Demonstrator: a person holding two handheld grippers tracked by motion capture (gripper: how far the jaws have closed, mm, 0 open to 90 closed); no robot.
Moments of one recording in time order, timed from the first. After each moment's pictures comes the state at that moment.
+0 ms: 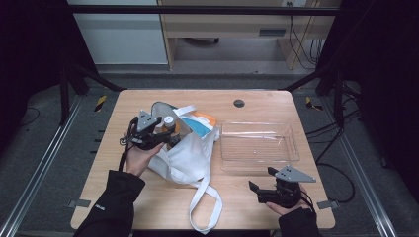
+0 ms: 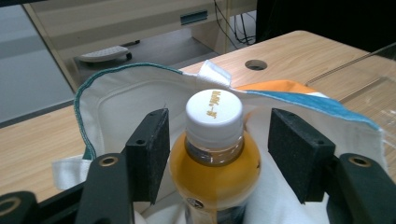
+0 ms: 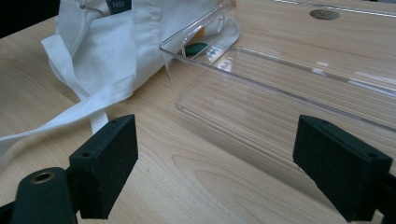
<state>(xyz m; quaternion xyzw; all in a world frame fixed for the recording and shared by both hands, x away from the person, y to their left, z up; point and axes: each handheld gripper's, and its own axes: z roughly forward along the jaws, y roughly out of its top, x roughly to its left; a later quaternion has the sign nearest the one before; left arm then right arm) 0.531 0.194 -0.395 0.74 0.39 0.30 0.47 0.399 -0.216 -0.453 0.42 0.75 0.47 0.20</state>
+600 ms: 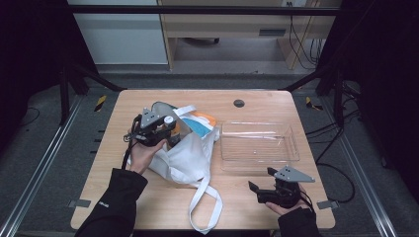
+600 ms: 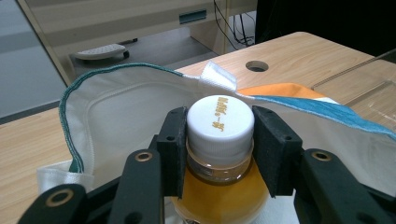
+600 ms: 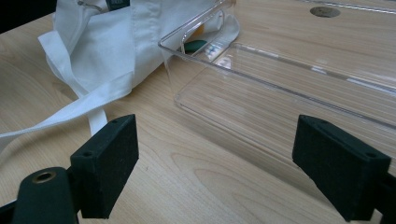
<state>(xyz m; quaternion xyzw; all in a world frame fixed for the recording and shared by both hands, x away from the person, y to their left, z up) 0.545 0.189 -0.400 0.73 0.39 0.29 0.47 0.399 -0.215 -0.454 0.42 0.75 0.47 0.20</state>
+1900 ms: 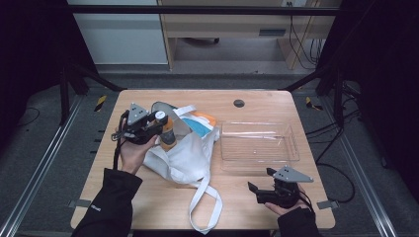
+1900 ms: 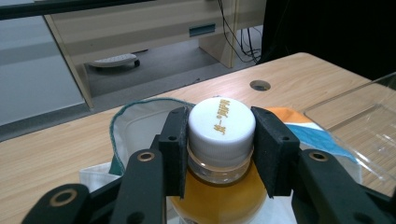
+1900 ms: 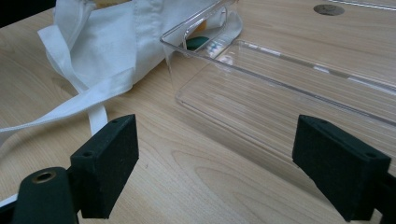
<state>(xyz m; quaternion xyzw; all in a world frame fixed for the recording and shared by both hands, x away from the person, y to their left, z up) 0.521 0.205 -0.357 0.71 0.41 0.30 0.49 0.400 -0.214 -0.456 0.41 0.76 0.46 0.20</state>
